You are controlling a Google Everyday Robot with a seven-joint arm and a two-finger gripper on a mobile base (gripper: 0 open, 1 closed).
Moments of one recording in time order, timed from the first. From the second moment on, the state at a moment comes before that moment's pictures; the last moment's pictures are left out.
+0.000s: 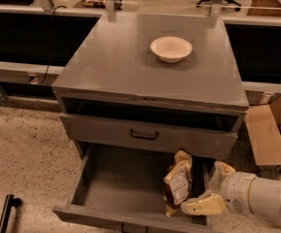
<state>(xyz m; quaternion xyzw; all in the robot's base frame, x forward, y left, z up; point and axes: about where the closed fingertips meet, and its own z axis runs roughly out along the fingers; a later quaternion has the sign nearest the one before) 0.393 -0.175 0.672 -0.32 0.84 0.22 0.38</state>
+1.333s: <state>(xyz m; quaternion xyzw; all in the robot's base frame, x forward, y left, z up) 0.476 -0.196 0.531 -0.25 0.82 0.11 0.51</state>
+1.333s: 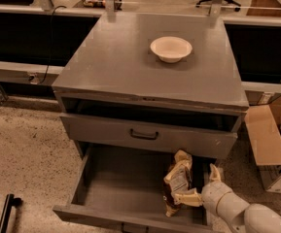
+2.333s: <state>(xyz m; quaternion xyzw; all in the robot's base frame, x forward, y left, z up) 0.518 -0.156 0.486 -0.24 0.80 0.16 0.52</state>
